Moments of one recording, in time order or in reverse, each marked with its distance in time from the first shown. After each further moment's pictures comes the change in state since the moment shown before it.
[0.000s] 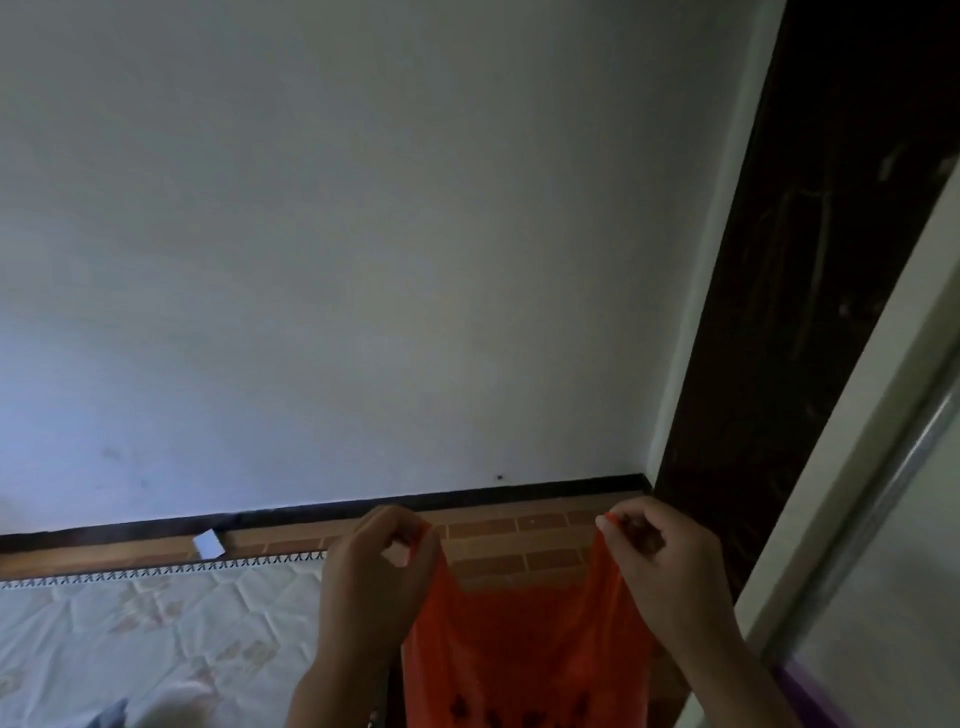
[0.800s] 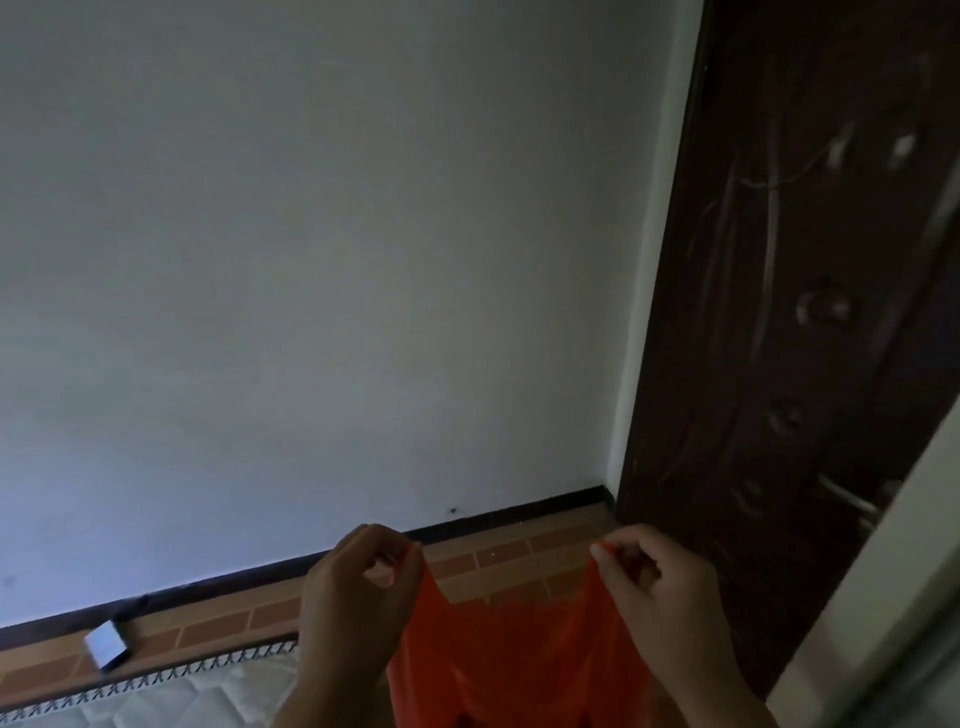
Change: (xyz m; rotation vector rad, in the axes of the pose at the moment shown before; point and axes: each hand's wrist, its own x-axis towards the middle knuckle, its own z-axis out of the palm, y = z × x) left_hand 0.149 -0.028 0.173 -0.011 -0.116 0.068; right_hand 0.135 0.125 0.010 -0.010 0.070 0.142
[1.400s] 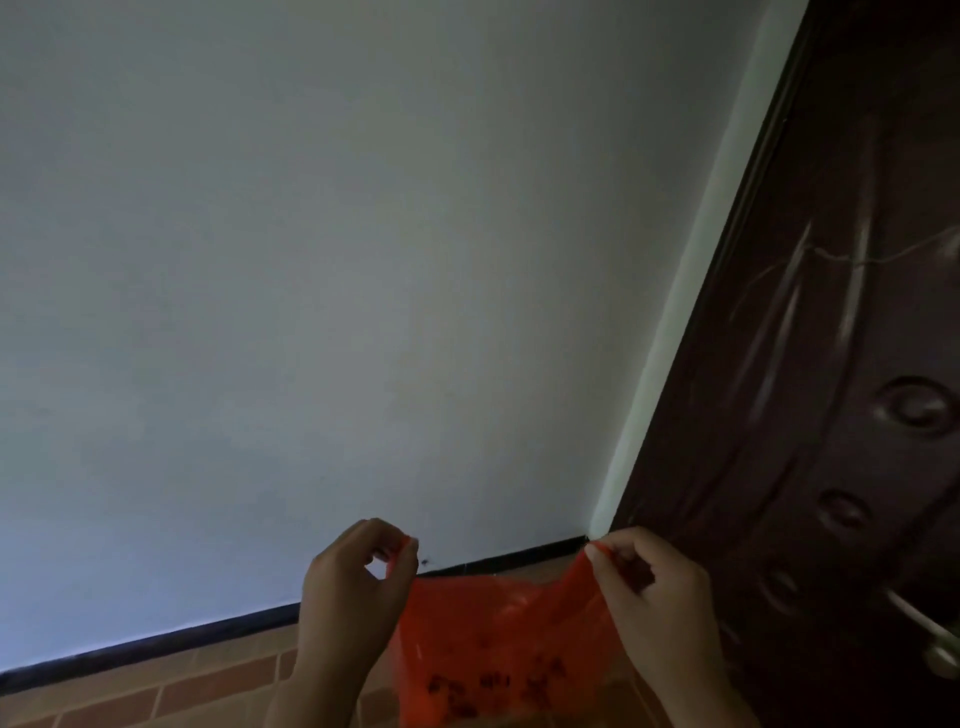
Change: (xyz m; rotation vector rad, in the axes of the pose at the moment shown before) left_hand 0.232 -0.182 0.033 -0.103 -0.033 -0.055; right_hand 0.192 -0.028 0.195 -0.119 0.077 -0.070
